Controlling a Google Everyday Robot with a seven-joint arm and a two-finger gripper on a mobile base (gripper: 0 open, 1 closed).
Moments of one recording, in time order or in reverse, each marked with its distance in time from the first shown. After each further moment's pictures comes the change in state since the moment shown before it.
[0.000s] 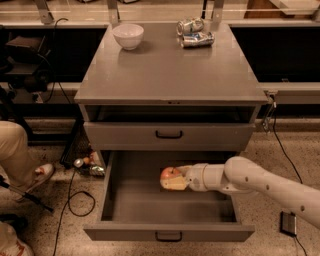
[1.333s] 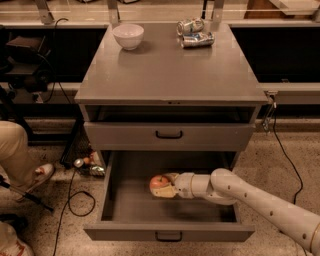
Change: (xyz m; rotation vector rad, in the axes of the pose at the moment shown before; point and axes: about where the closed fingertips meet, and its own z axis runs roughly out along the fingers) arm 0.046 -0.018 0.086 -0.126 -0.087 -0.112
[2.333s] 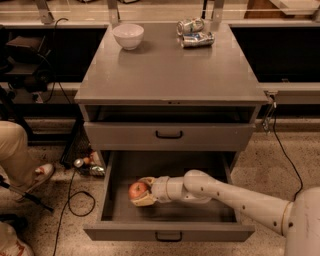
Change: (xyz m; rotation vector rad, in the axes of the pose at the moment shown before) arm 0.007 0.042 0.081 -0.085 0.062 -0.326
